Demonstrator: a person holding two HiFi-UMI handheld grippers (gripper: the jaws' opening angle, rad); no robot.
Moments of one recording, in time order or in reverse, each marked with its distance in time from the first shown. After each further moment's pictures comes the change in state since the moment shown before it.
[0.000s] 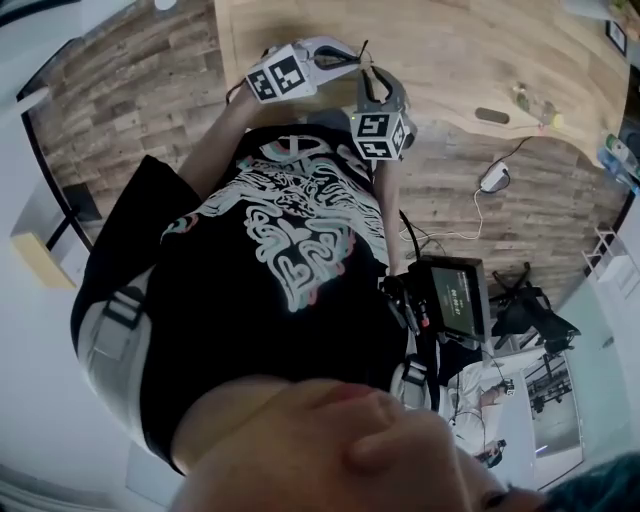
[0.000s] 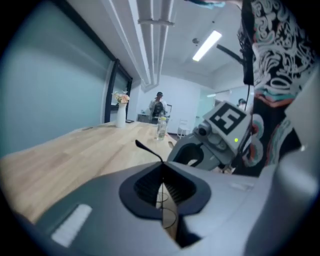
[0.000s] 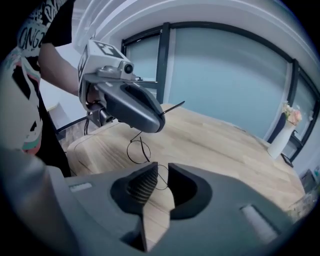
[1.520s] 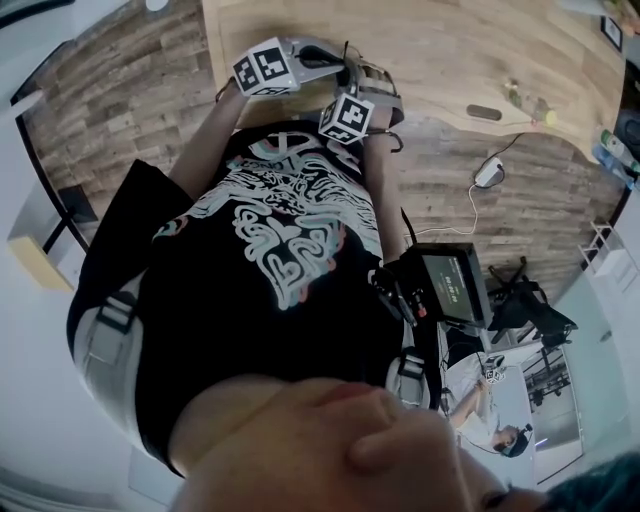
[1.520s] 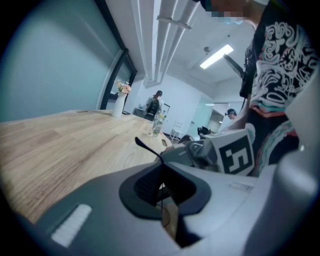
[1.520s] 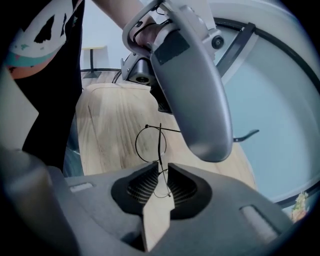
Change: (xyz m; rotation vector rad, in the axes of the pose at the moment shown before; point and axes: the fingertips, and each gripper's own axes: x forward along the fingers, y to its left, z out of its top) left arm -0.005 -0.011 -0.015 -0.178 -0.008 -0.106; right arm 0.046 0.051 -0.015 -0.679 0.172 0.102
